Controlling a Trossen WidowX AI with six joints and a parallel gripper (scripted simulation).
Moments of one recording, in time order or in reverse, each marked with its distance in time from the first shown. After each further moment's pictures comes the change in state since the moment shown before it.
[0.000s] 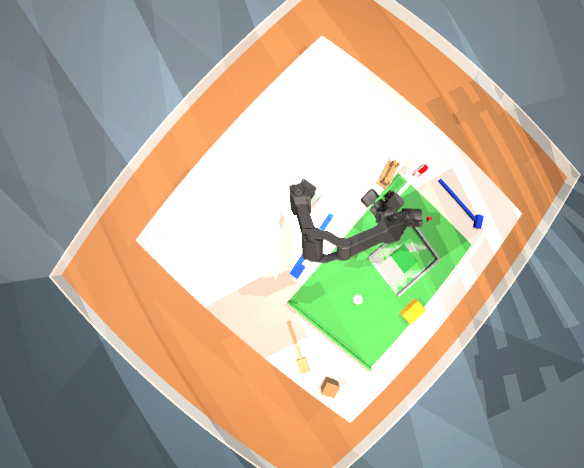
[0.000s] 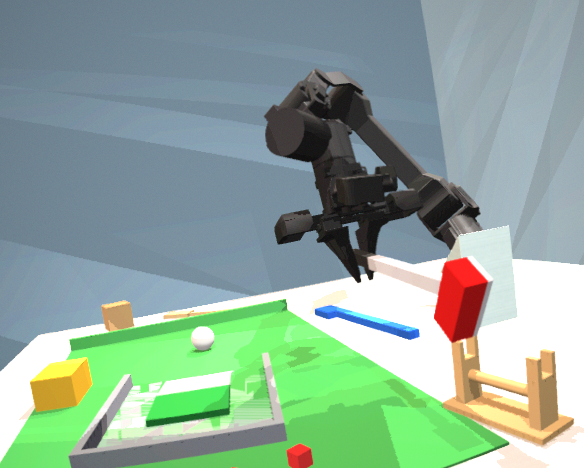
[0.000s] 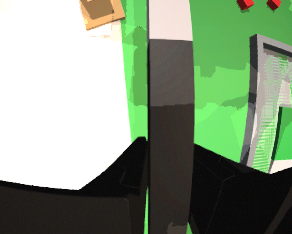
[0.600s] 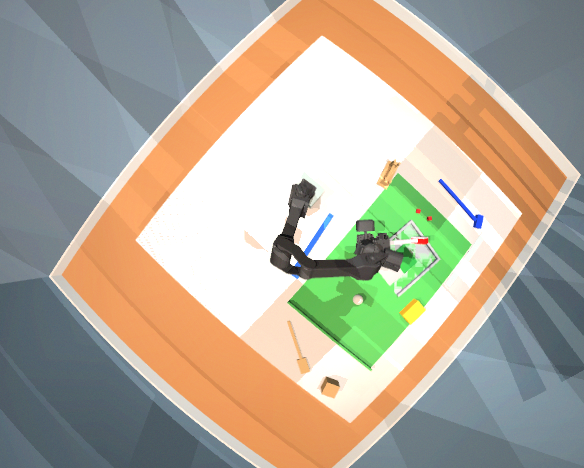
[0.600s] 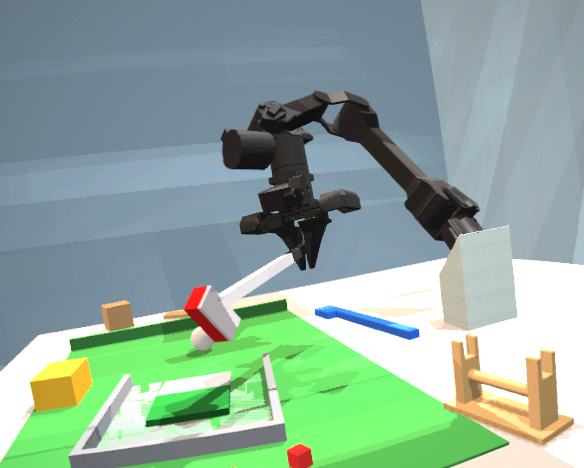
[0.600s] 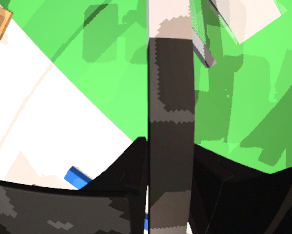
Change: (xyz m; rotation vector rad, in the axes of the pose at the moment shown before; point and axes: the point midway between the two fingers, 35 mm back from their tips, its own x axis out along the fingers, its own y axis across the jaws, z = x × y) arm -0.042 -0.039 -0.128 0.712 0.040 -0.075
